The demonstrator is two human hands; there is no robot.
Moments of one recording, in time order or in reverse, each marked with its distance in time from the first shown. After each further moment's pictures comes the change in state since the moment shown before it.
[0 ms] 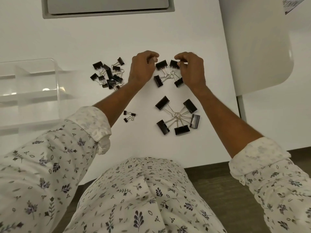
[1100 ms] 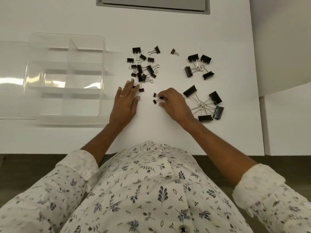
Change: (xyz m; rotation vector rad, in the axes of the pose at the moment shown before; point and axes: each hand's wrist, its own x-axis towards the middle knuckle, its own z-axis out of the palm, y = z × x) left_hand -0.199 -0.160 -0.100 0.533 0.095 0.211; right_hand -0.171 -0.069 0.090 -0.076 -0.438 -0.278
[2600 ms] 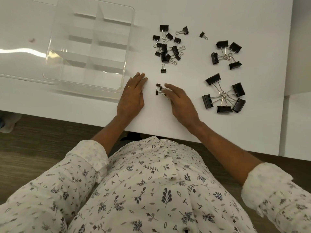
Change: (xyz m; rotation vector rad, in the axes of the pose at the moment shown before) left_hand -0.062 -0.016 -0.010 -0.058 0.132 -0.071; right_hand -0.046 -0.022 0.056 -0.201 0.074 -0.301
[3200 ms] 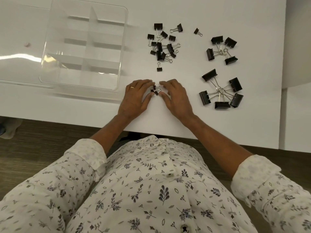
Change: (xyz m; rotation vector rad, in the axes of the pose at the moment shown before) left_hand -0.001 0.018 -0.005 0.047 -0.095 0.103; right_hand 0.018 -0.004 0.006 0.070 0.028 0.171
